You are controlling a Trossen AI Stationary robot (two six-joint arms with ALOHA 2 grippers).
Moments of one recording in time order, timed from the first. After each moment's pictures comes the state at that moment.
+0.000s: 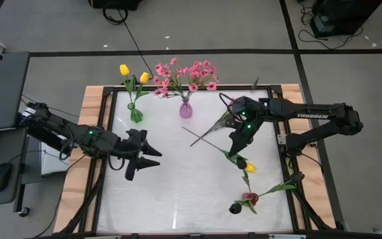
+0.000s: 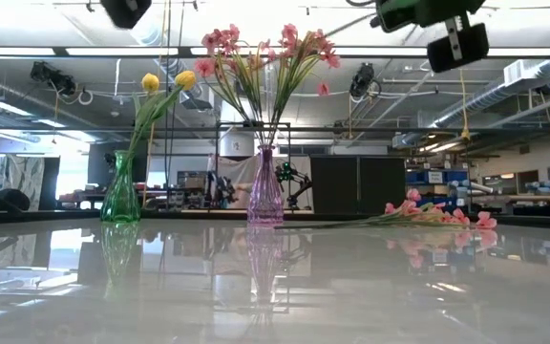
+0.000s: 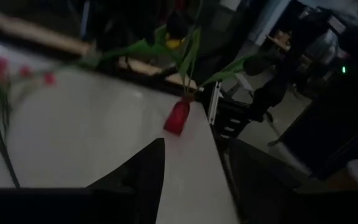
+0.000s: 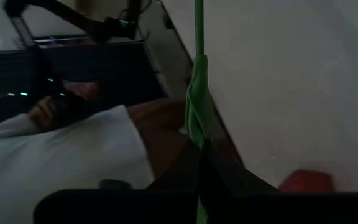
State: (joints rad) left arm -0.39 0.88 0.71 0.00 -0.19 -0.45; right arm -0.16 1.24 1.08 -0.68 -0.86 0.96
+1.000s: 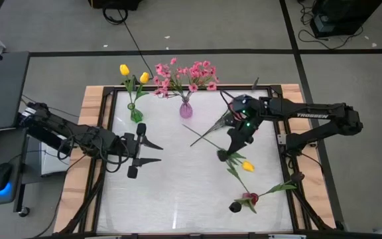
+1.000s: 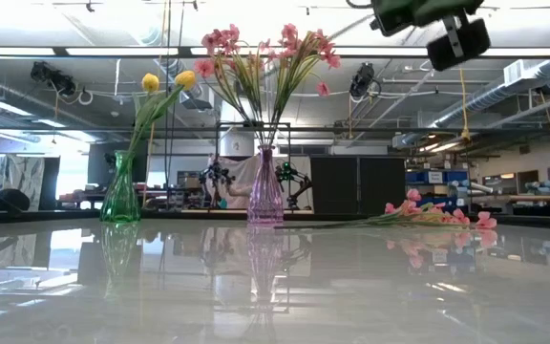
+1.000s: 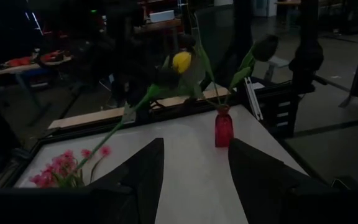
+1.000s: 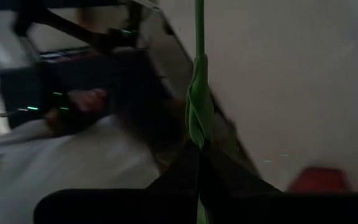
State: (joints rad) left arm -0.39 0.88 0.71 0.07 -0.27 0.09; right arm -0.17 1.24 1.08 -0.65 -0.87 1.06
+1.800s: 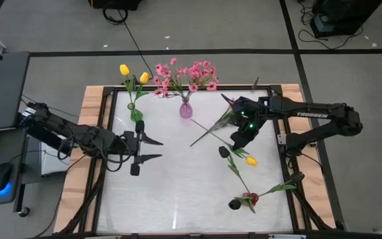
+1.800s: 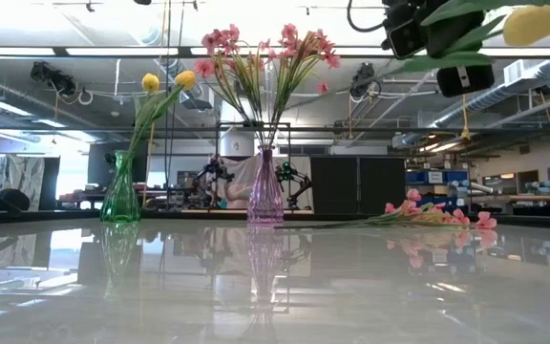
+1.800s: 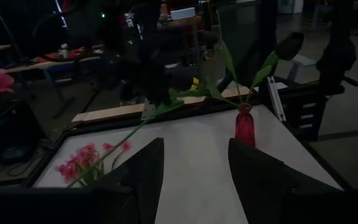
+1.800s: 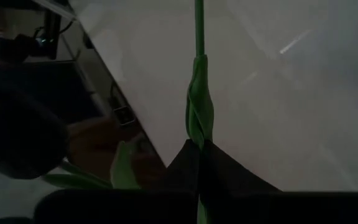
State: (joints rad) left arm -0.39 0.88 0.71 0.07 -0.36 0.09; right arm -0.21 1.24 1.08 -0.92 -0.63 0.75
